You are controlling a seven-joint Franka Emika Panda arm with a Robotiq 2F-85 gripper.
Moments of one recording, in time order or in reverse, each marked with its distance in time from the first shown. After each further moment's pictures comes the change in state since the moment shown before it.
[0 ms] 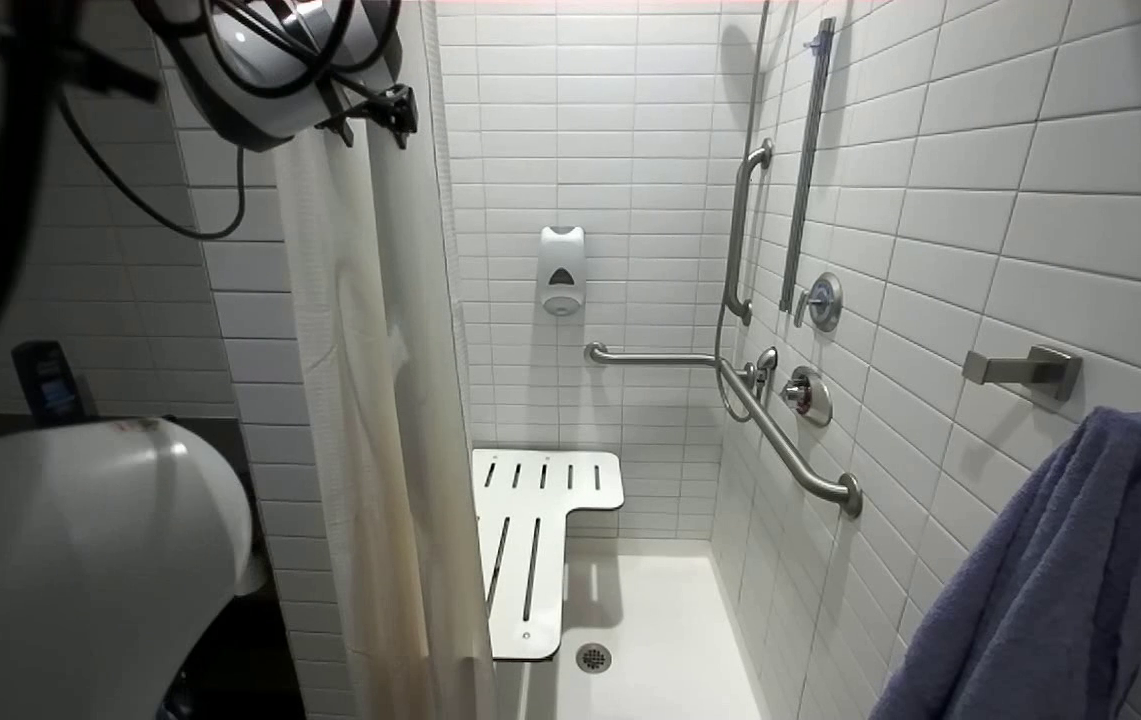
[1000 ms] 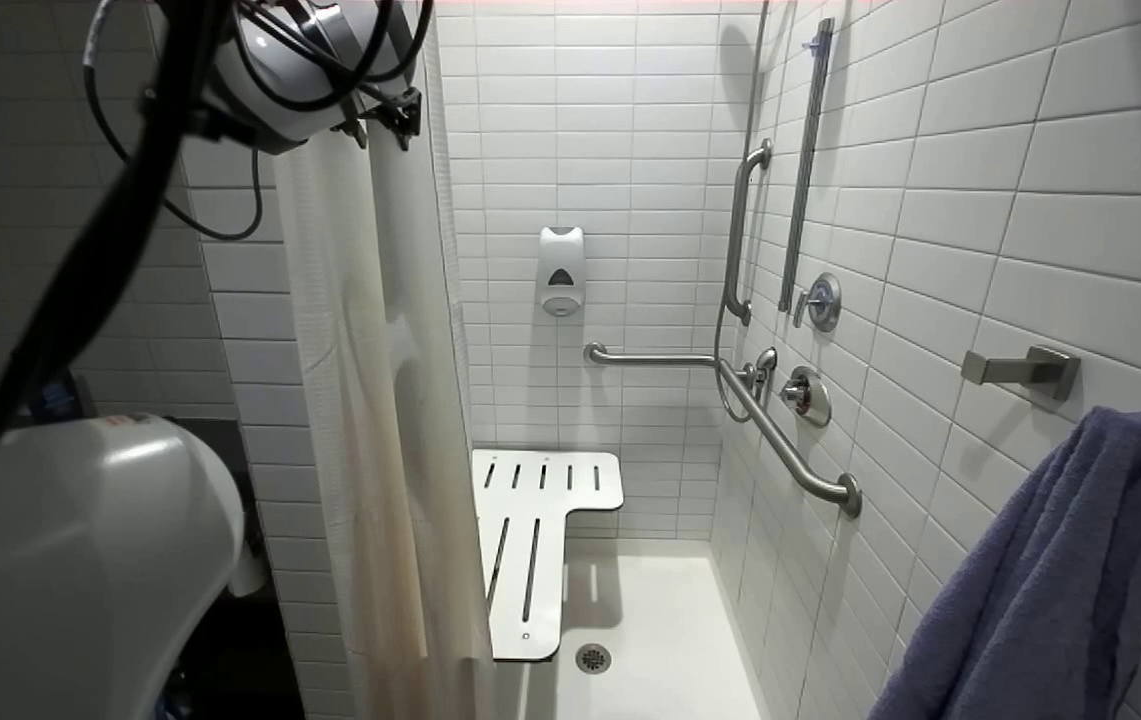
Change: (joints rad) arm 0.106 -0.016 -0.108 0.023 -0.026 0.000 0.000
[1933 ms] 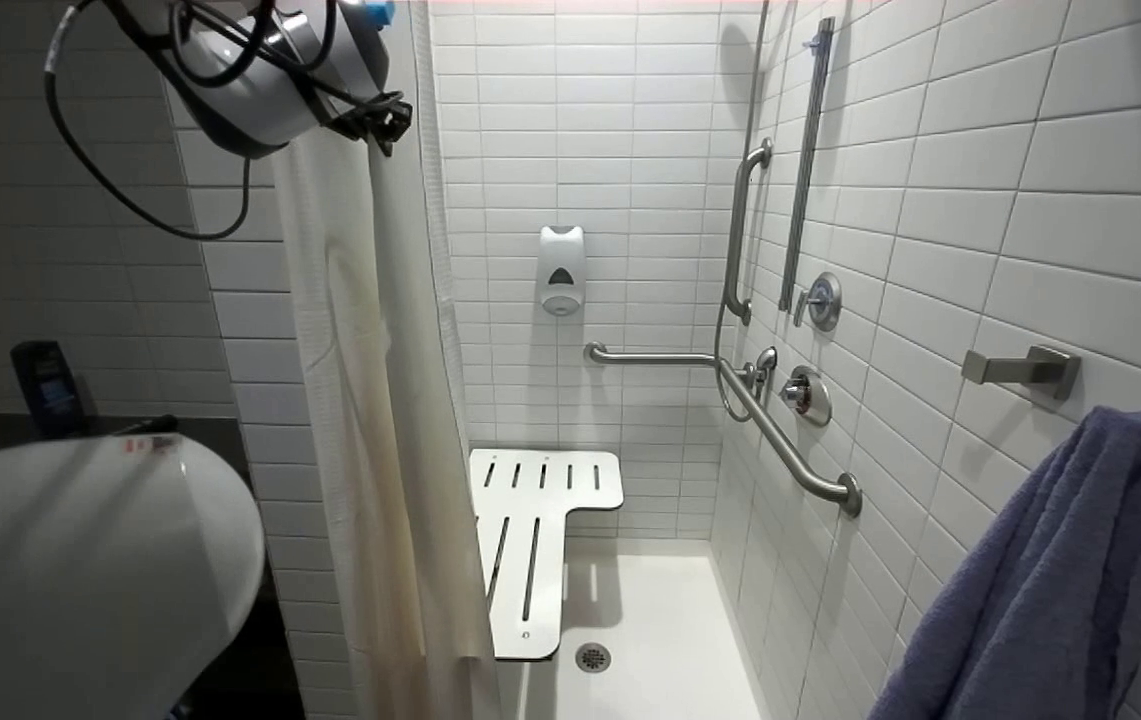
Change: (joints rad) arm -0.394 0.181 0.365 0.036 0.170 0.025 0.009
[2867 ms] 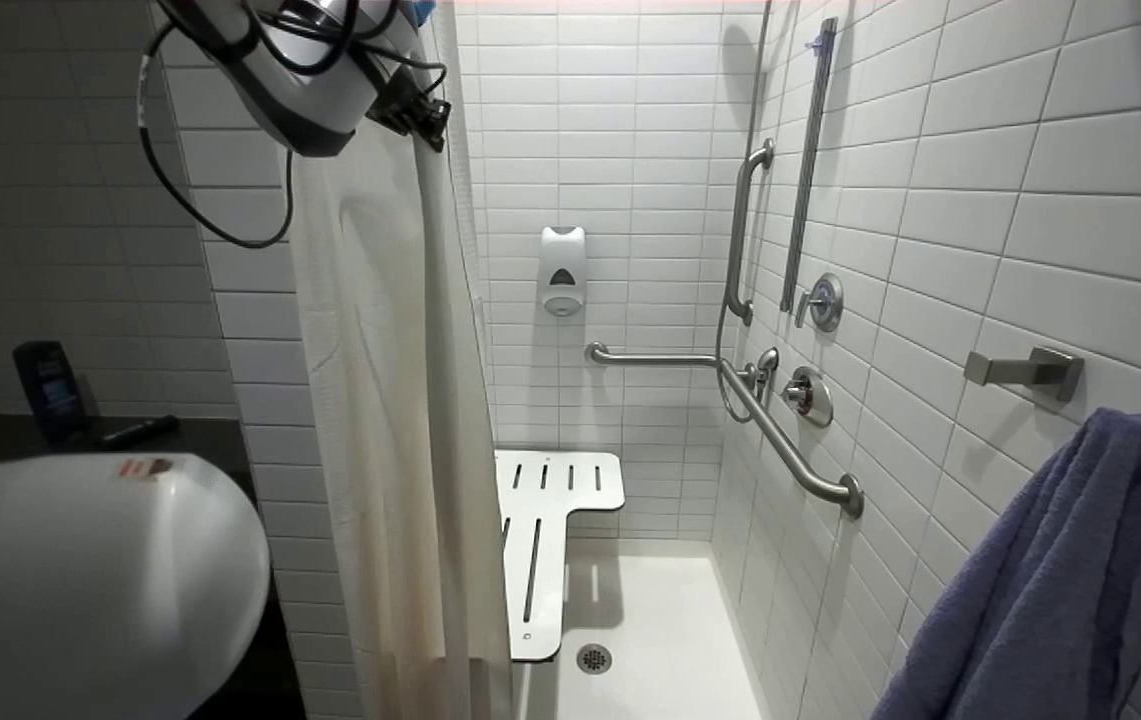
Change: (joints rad) arm -0.197 0.015 0.113 0.075 -0.408 -0.145 0.585
